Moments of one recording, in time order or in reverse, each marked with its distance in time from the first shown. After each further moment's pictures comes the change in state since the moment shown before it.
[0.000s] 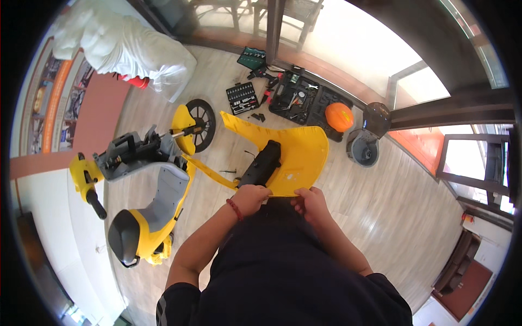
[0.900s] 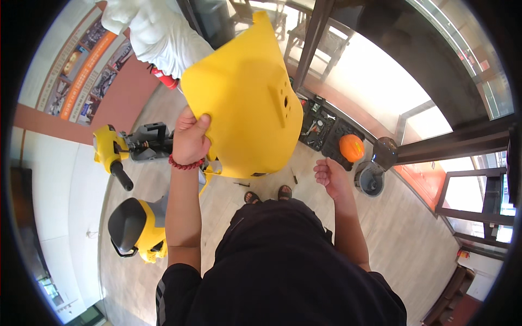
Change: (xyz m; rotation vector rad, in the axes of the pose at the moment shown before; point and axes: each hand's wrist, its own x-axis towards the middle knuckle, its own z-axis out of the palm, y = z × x) left_hand -0.072 -0.002 -0.239 -1.212 0.755 0.496; right_hand 0.031 -0.054 0.031 0.041 -0.328 -0.319
